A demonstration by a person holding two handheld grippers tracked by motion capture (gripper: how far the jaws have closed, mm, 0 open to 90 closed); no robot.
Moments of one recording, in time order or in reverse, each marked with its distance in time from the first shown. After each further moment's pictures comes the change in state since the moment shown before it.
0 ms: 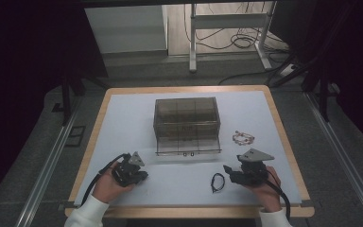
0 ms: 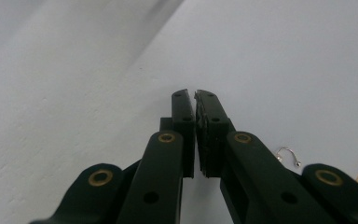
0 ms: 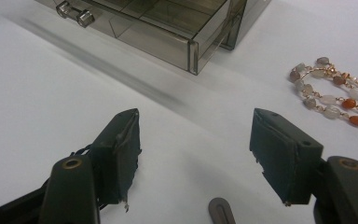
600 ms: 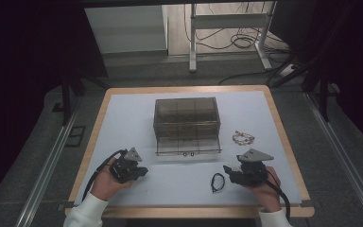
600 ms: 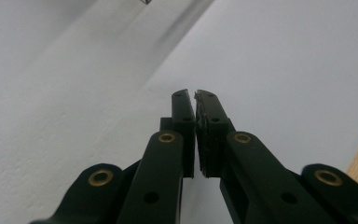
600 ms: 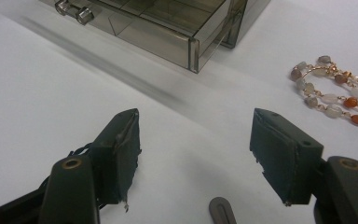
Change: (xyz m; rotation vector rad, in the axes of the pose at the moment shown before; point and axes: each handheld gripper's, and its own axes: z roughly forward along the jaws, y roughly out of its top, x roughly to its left) left arm 0.006 0.006 -0.013 -0.066 -0.019 -0.030; right arm 0.001 -0.001 0.001 0.004 -0.001 0.000
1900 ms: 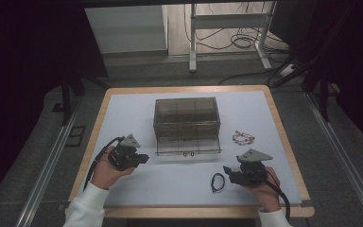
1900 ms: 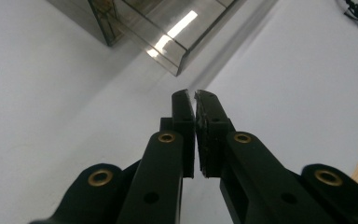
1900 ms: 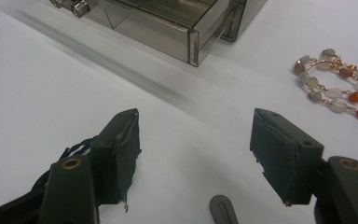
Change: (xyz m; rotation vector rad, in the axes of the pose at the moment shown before) left arm 0.015 0.030 -0.021 -0.086 0.007 -0.031; right arm -0.001 -0.002 0.004 0.015 0.002 0.005
